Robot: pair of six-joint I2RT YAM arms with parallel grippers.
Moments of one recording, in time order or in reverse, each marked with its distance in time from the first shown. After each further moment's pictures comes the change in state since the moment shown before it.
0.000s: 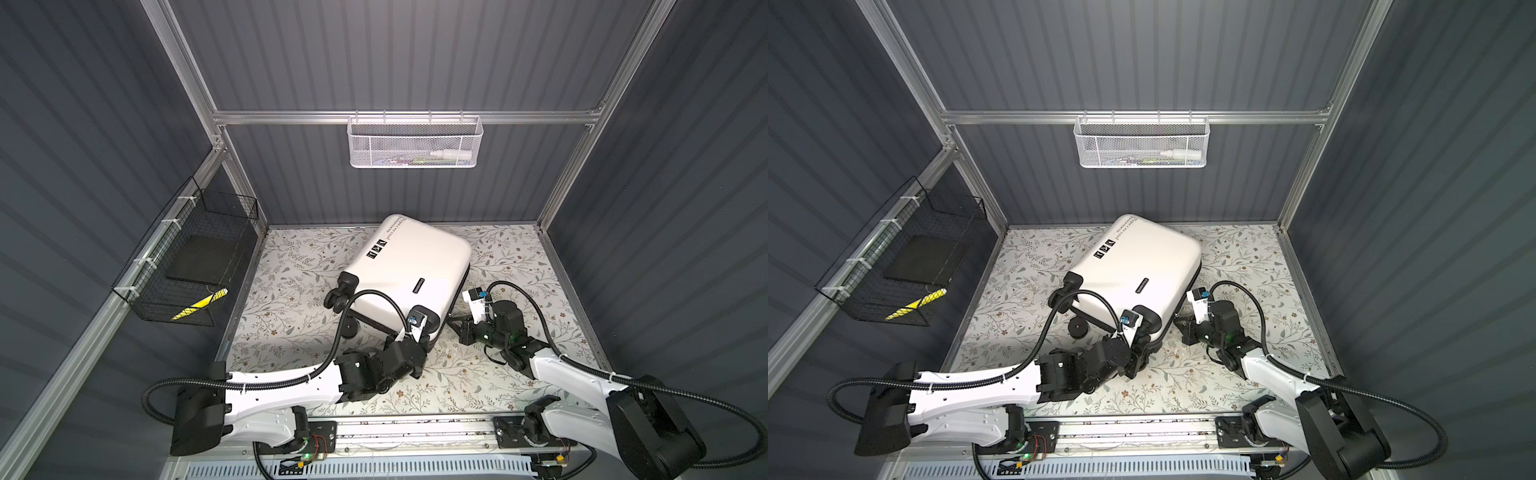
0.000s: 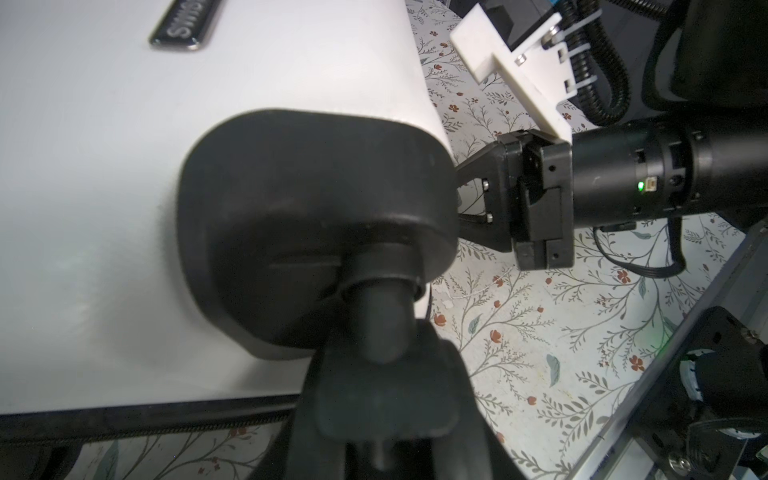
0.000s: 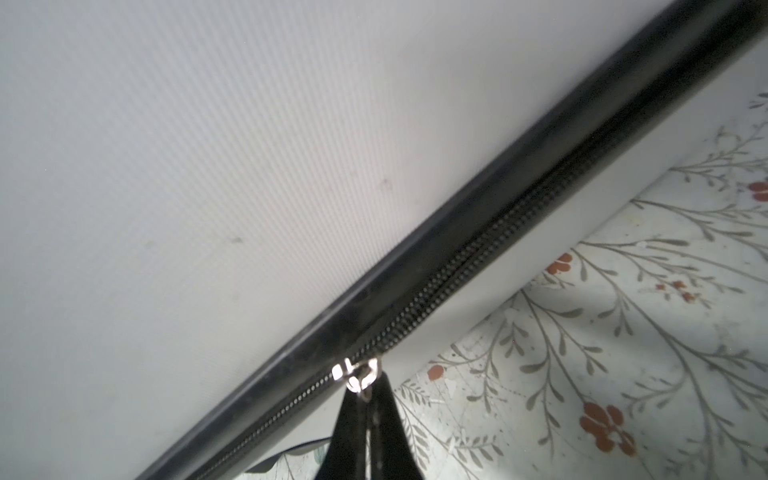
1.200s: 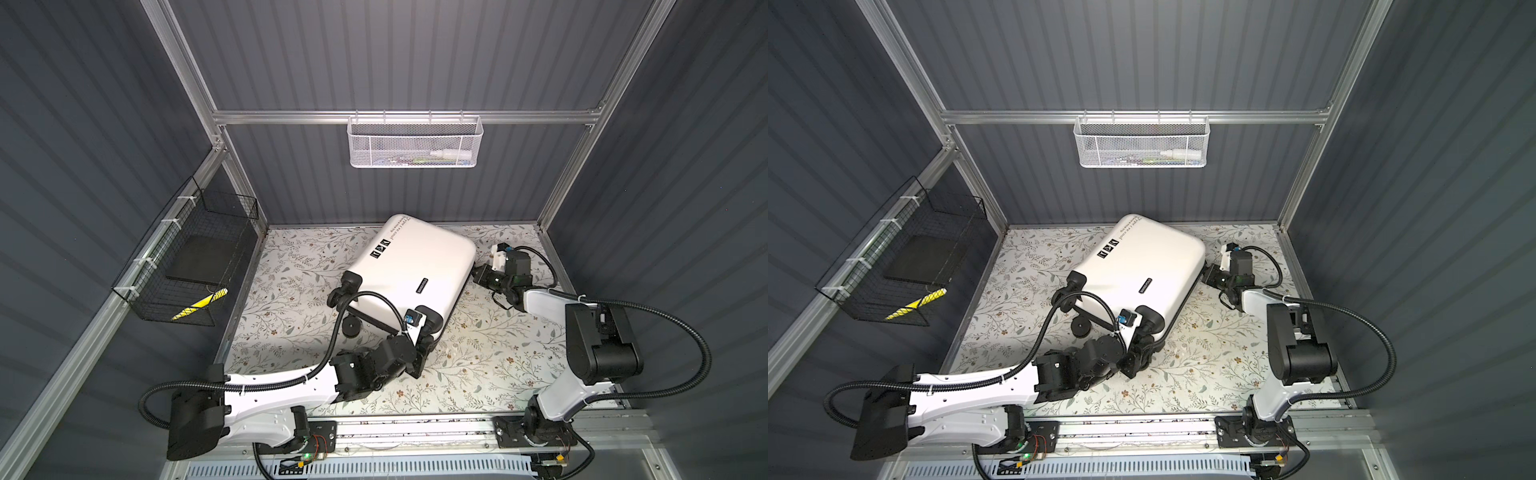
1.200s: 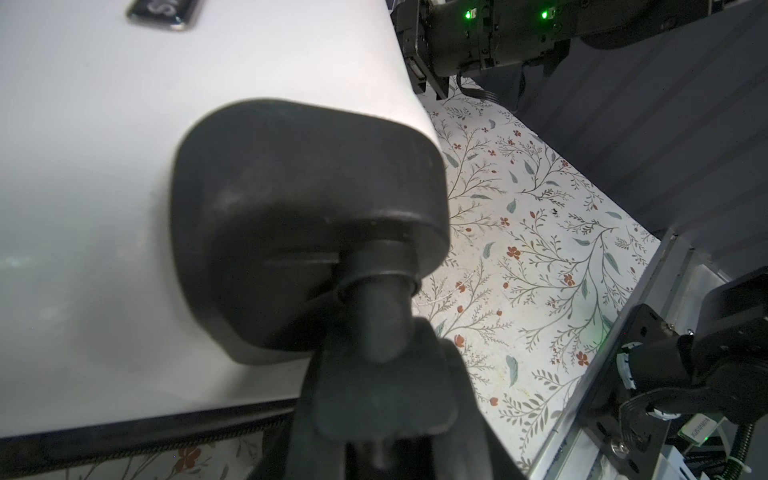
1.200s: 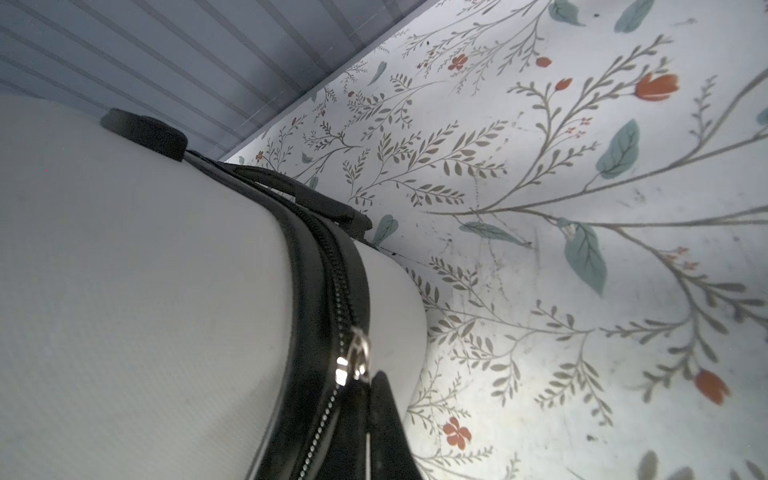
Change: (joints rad) left arm 0.031 -0.030 -0.085 0.158 0.134 0.011; right arm -0.349 0.533 0.510 -0.044 0.006 0.134
